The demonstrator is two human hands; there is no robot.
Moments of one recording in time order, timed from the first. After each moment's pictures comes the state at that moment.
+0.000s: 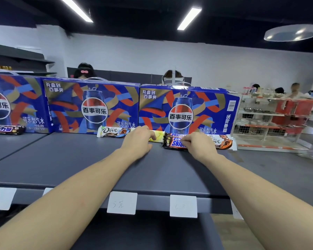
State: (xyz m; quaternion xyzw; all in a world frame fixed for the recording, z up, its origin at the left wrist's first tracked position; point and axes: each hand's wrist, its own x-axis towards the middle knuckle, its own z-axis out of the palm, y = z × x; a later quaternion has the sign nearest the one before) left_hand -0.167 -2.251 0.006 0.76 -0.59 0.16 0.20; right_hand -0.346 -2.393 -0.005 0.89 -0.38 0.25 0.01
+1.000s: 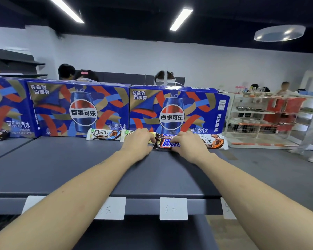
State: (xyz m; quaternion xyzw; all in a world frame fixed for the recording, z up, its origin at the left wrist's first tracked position) left_hand -0.188 -2.270 0.006 0.76 -0.60 0.14 0.20; right_hand -0.350 -2.393 -0.002 0.93 -0.31 0.19 0.10
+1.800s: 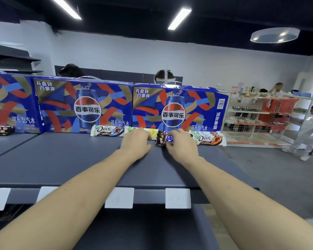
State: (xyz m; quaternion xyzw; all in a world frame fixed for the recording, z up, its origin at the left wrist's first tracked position) left_hand -0.181 -2.252 0.000 0.79 -0.57 0.14 0.18; right_hand -0.327 -2.344 -0.012 0.87 -0.39 0.30 0.02
